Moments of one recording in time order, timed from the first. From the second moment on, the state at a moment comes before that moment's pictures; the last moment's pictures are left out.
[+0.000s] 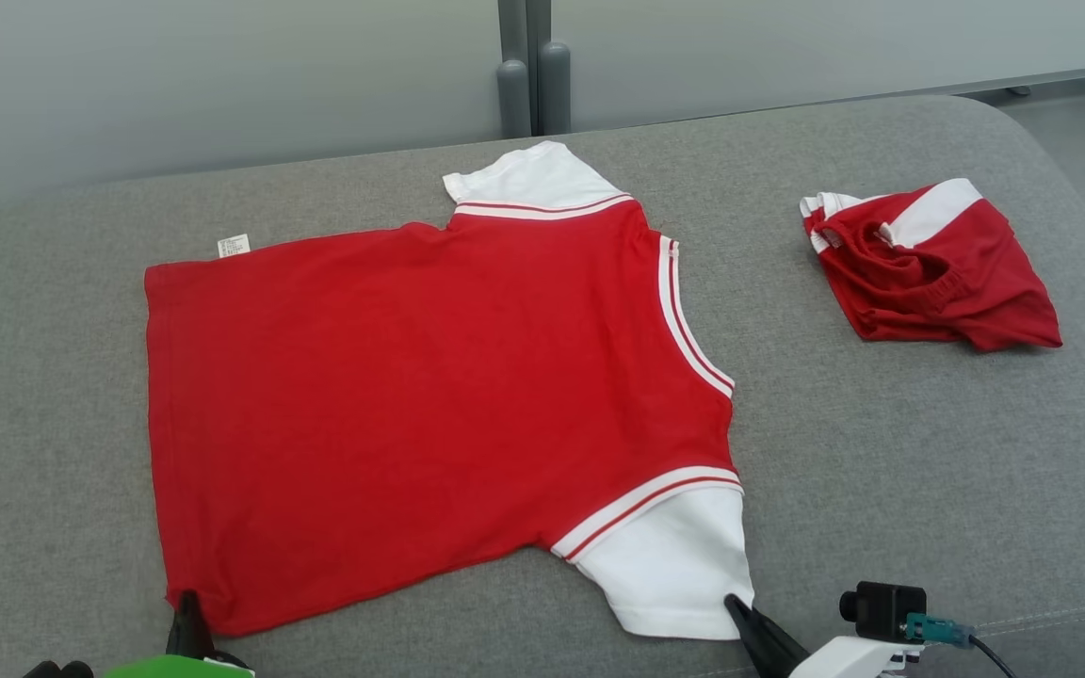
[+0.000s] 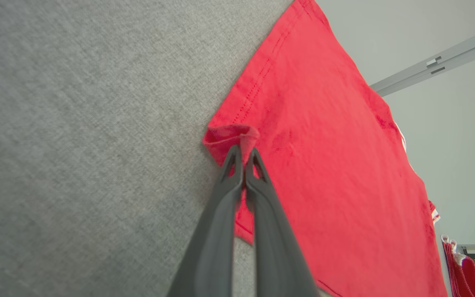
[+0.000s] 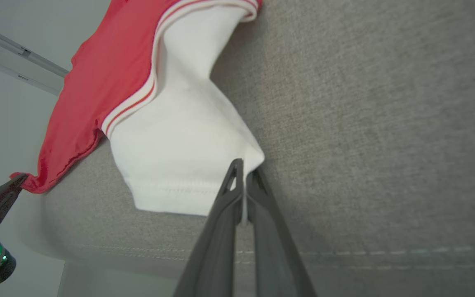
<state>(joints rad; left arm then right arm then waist) 0.05 0.04 -0.08 0.41 -1.10 0.11 -0.25 0.02 -0.10 0.54 0.55 0.76 0.12 -0.18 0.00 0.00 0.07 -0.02</state>
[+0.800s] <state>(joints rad) -0.09 0.06 -0.05 0.31 -1.04 0.08 -0.25 -0.15 -0.22 0.48 0.25 1.12 0.12 0.00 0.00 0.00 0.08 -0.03</state>
